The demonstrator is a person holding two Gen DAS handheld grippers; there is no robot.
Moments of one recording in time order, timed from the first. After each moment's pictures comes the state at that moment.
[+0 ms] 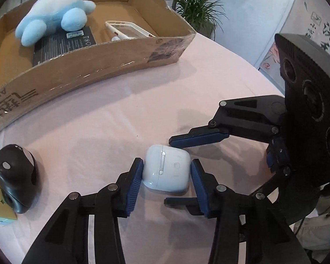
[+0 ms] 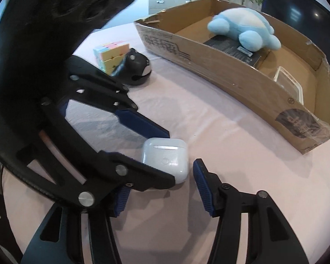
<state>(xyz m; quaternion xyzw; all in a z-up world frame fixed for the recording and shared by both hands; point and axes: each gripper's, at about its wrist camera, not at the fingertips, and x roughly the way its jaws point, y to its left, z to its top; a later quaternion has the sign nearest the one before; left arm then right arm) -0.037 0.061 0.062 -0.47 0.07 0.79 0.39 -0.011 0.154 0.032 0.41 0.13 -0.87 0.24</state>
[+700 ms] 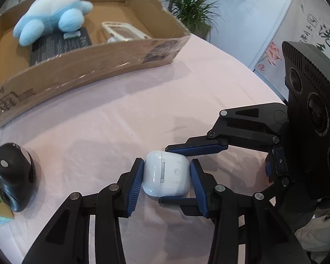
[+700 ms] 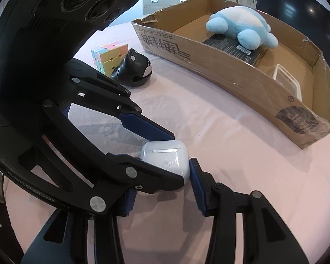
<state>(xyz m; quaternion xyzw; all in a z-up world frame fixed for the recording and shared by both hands) -0.034 0.068 0.065 -0.46 0.07 0.79 0.41 -0.008 0.145 0.034 0.41 0.13 -0.87 0.22</state>
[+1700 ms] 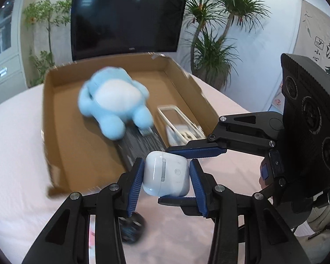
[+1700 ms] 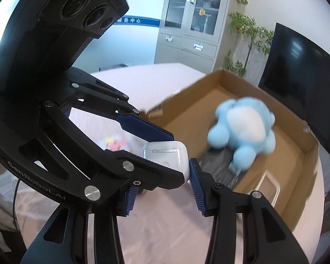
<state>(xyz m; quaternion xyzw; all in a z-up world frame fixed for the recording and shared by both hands) -0.110 -0.024 0.218 -0.36 0.05 0.87 0.34 -0.080 0.090 0.159 0.29 0.18 -0.90 0.26</state>
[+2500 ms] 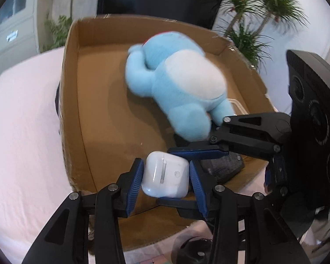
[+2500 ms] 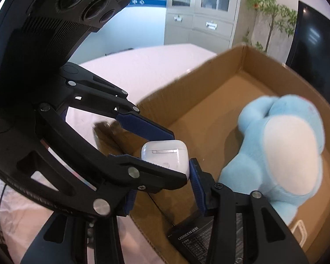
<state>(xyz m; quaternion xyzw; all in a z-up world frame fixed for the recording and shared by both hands) -0.241 -0.066 0.130 -0.45 0.01 0.84 0.28 -0.222 0.052 0.096 0.37 0.17 -0.86 0.30</state>
